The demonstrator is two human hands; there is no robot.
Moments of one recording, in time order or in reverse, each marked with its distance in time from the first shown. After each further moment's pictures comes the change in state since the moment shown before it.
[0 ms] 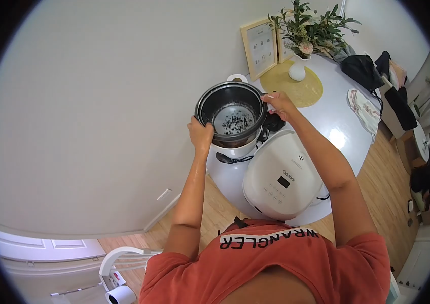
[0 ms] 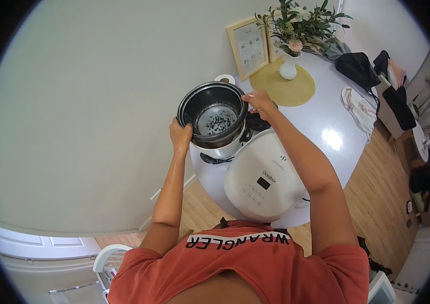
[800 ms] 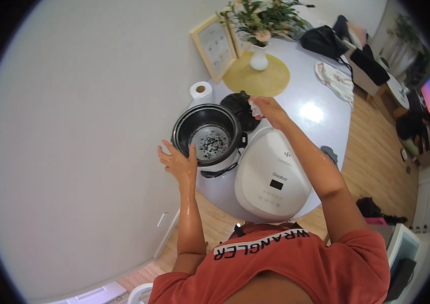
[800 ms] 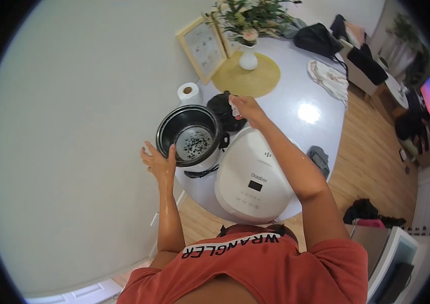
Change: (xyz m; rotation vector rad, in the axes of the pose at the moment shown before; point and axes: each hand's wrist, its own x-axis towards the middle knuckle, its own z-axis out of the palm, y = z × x) left_hand -0.032 0.020 -0.013 0.414 -0.039 0.149; right_hand -0.023 0.030 -0.037 0.122 0.136 -0.064
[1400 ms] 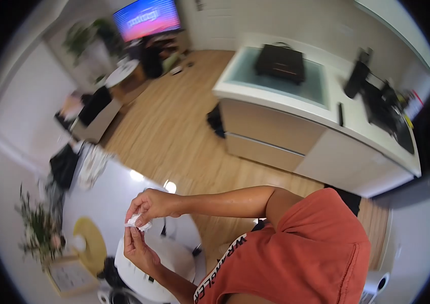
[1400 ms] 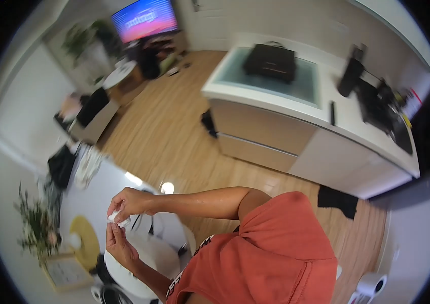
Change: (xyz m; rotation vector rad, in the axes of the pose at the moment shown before) left_hand -0.221 0.226 0.011 -1.240 -1.299 0.464; right_hand -0.381 -0.013 -0.099 0.258 0.555 -0.433
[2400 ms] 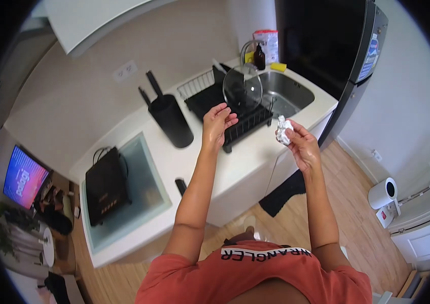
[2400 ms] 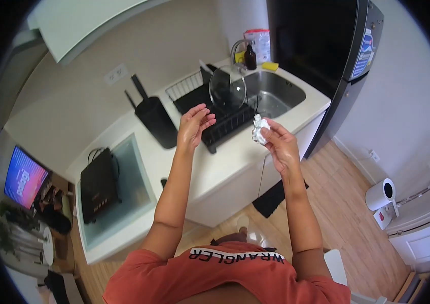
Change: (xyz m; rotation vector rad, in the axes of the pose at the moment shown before) left_hand -0.473 -0.052 0.846 -0.392 -1.844 -0.637; right_hand -0.790 -0.206 -0.226 -0.125 2.078 -0.974
